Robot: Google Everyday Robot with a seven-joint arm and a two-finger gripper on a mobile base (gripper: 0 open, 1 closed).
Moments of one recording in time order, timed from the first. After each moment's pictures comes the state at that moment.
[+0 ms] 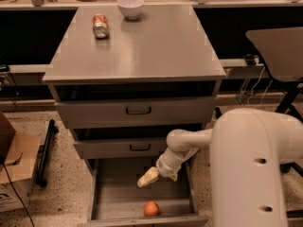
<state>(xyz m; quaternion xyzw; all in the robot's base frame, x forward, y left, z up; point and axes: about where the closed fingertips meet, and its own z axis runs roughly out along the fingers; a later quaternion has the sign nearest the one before) 0.503 -0.031 0.359 0.18 -0.96 -0.22 0.07</state>
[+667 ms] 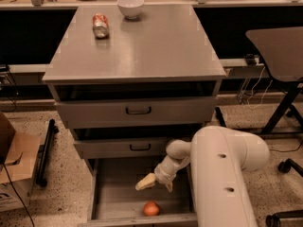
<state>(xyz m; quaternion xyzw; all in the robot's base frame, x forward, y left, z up) 0.513 -0.014 0.250 0.10 -0.95 -0.27 0.14</state>
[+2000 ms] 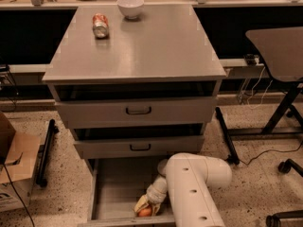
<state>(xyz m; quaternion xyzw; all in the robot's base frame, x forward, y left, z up) 0.448 0.029 0.116 0.03 -0.90 -0.30 0.30</state>
